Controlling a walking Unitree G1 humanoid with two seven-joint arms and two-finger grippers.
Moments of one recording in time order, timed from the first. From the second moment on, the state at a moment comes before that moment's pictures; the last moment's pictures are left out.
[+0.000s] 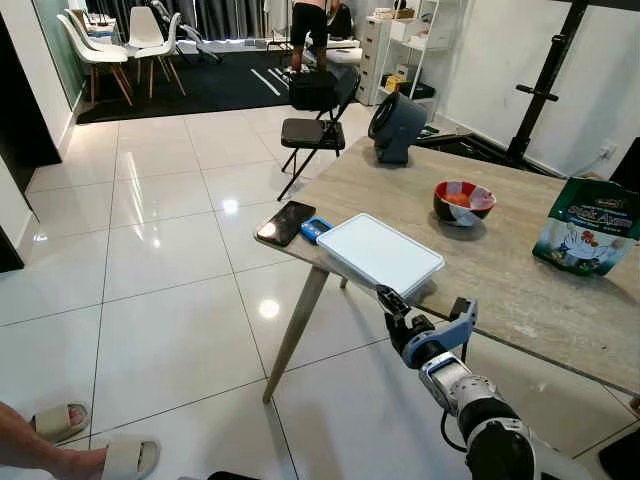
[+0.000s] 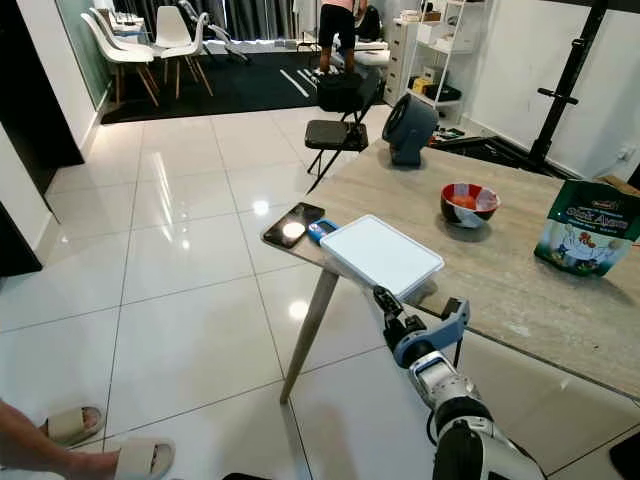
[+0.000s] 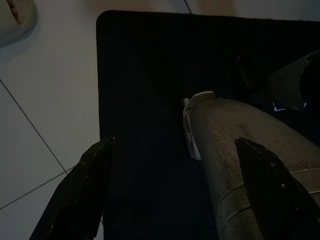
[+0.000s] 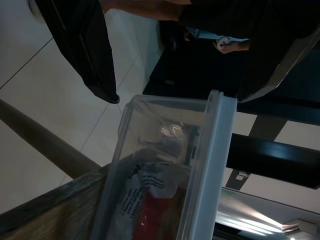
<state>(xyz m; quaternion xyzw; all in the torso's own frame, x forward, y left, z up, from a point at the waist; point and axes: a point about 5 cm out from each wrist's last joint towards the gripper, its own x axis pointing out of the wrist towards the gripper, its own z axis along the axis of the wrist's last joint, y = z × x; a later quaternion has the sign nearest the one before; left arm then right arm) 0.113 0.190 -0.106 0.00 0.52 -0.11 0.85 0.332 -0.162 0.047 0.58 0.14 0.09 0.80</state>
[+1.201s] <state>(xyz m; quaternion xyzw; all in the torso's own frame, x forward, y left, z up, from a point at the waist) 0.113 0.191 -0.106 0.00 0.52 -0.11 0.85 0.340 -0.154 0.054 0.58 0.14 0.09 0.79</state>
